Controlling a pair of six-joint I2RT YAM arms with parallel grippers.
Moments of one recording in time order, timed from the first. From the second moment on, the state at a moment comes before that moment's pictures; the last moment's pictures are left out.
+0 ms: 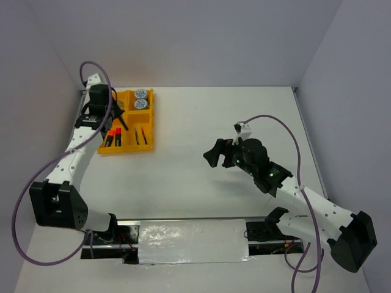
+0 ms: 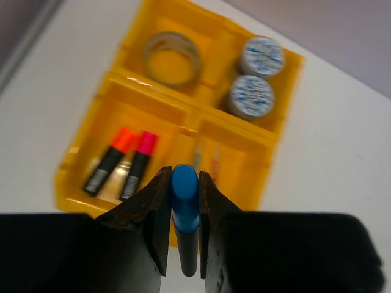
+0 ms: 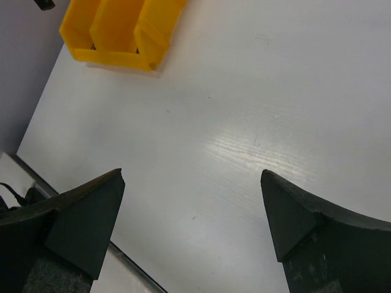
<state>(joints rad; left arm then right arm) -0.10 1.37 1.24 -0.36 -0.29 -0.48 0.68 0.94 0.63 -0.05 0.02 0.56</state>
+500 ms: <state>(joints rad) 0.10 1.62 1.29 -0.27 -0.28 -0.17 0.67 0.86 0.61 -0.10 -0.10 0.48</state>
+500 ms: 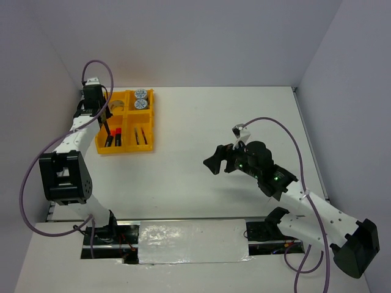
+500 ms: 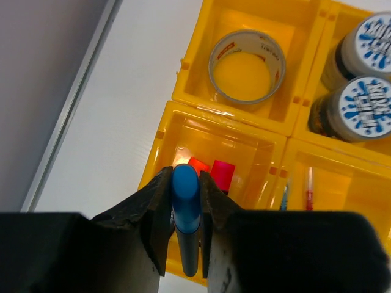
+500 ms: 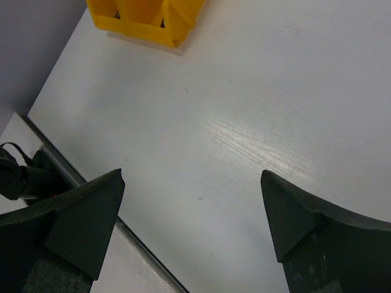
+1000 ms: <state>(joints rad) 0.11 1.69 1.28 -0.27 -0.32 -0.19 0.67 0.79 0.63 -0.21 -0.12 0.42</state>
